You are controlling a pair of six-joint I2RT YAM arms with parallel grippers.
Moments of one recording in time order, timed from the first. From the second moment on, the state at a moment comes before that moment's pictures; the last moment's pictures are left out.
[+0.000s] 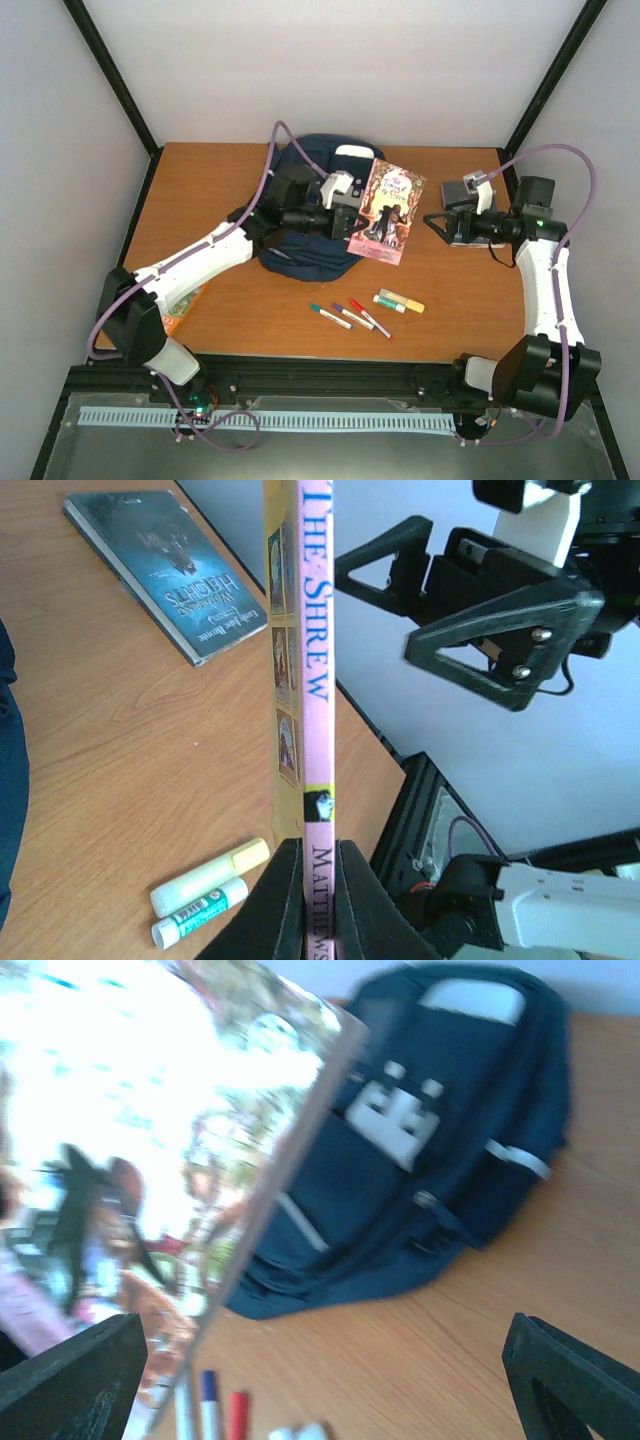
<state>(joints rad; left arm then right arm) -0.75 1.57 1.34 -0.22 0.56 -0.54 -0.26 1.24 1.11 -0.76 -0.93 -0.36</state>
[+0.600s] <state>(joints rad) -0.64 1.52 1.08 0.28 0.90 -0.78 0.04 1.34 1.14 -0.79 -1.25 -0.40</state>
